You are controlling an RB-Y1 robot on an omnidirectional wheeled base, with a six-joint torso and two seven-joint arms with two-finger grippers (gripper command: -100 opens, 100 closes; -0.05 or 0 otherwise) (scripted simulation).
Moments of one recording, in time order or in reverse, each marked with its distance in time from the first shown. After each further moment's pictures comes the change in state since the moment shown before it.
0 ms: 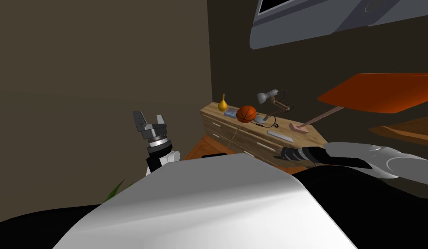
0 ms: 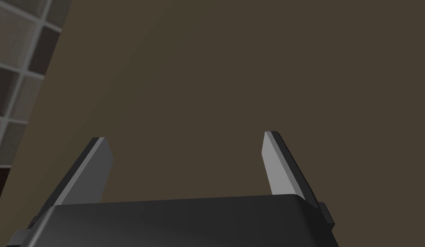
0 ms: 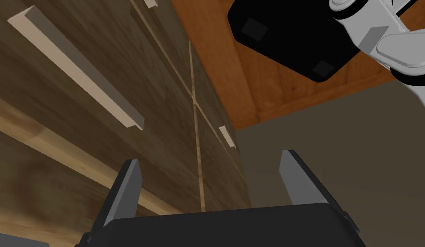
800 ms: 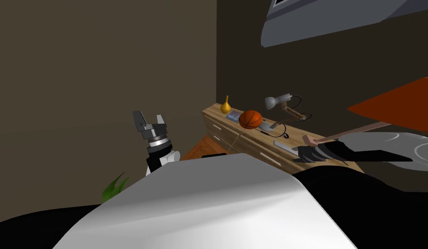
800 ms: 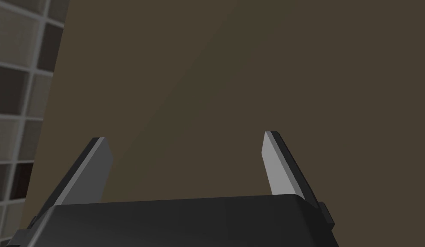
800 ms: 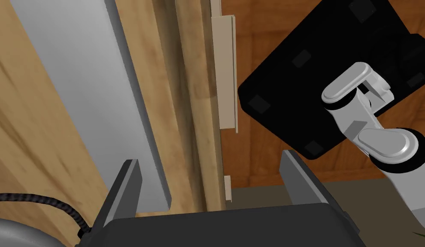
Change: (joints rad) left arm 0.000 0.000 0.000 0.000 0.000 0.000 0.000; right arm 0.022 -0.177 0.056 0.088 0.091 -0.029 0.062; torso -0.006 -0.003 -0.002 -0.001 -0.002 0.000
